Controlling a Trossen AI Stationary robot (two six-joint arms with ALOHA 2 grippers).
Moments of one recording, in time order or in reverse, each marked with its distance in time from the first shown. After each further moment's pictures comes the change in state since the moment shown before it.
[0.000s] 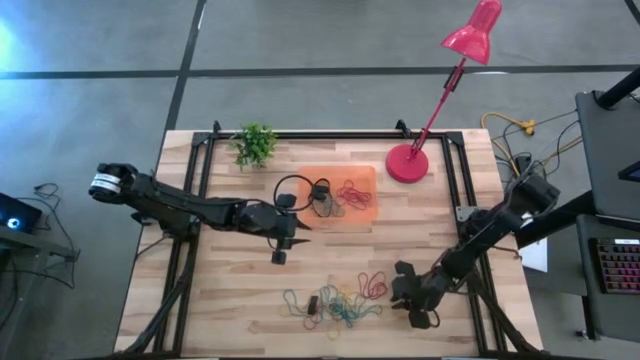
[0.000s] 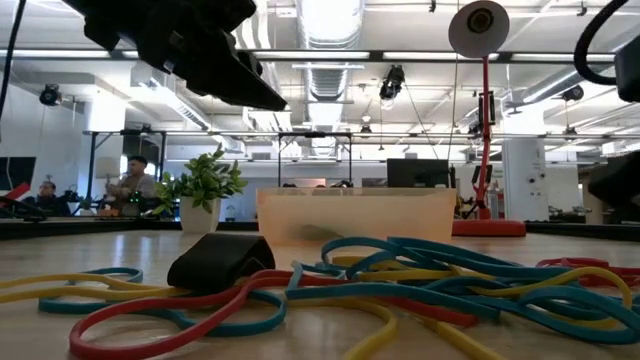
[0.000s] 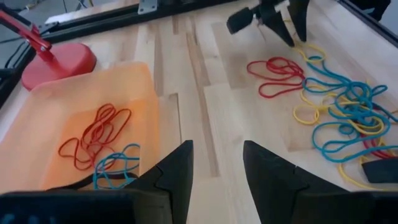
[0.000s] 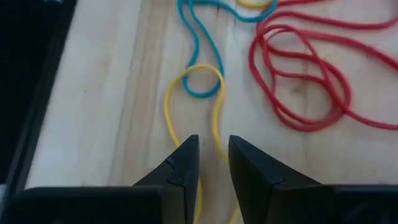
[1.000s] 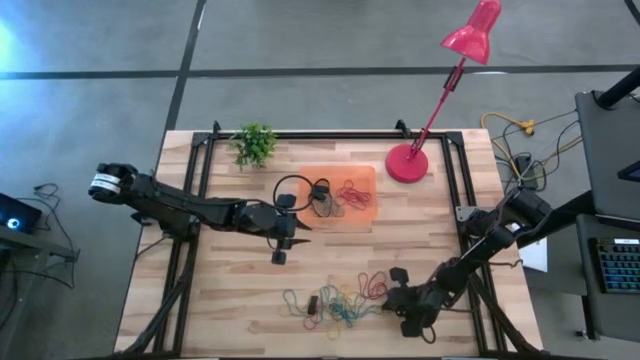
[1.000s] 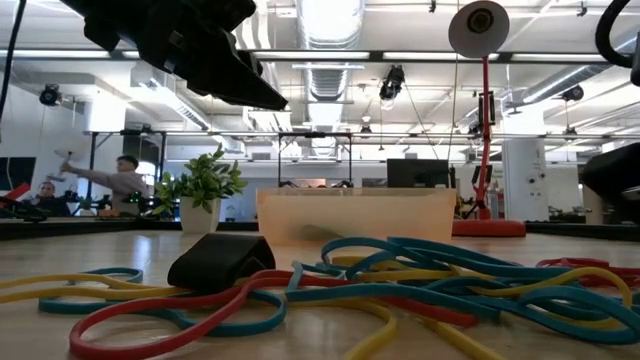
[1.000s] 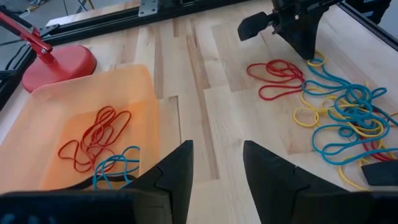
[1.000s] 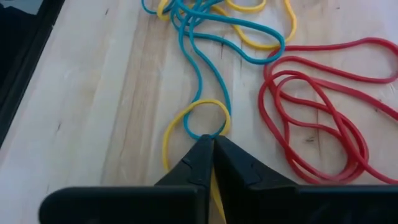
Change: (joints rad) left arm -0.002 0.000 -0.004 0.011 0.000 -0.001; right arm 0.013 0.192 0.099 -0.001 0.214 -0.046
